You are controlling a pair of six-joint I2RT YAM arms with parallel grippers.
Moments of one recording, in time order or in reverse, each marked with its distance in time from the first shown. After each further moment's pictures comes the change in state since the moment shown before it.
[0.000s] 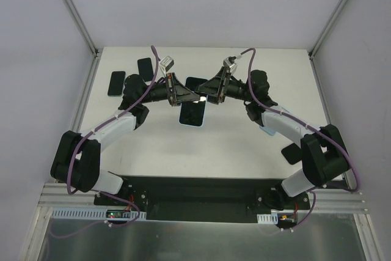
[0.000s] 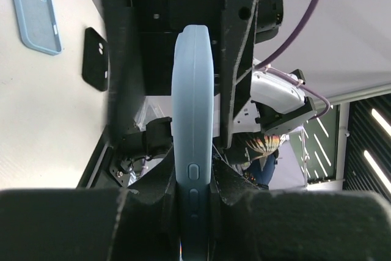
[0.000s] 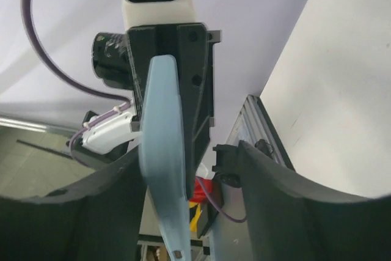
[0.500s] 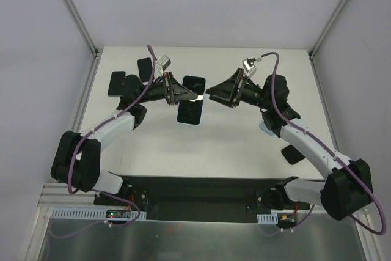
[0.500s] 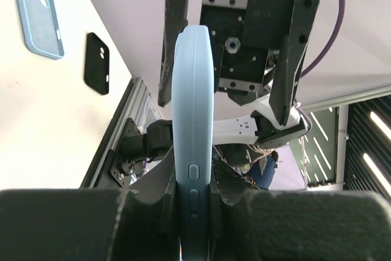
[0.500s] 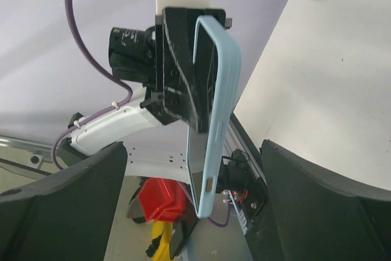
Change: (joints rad) left arm 0.027 0.000 -0.012 0.039 0.019 -0.018; right arm -0.027 -0.253 -0.034 -0.345 0.124 -0.188
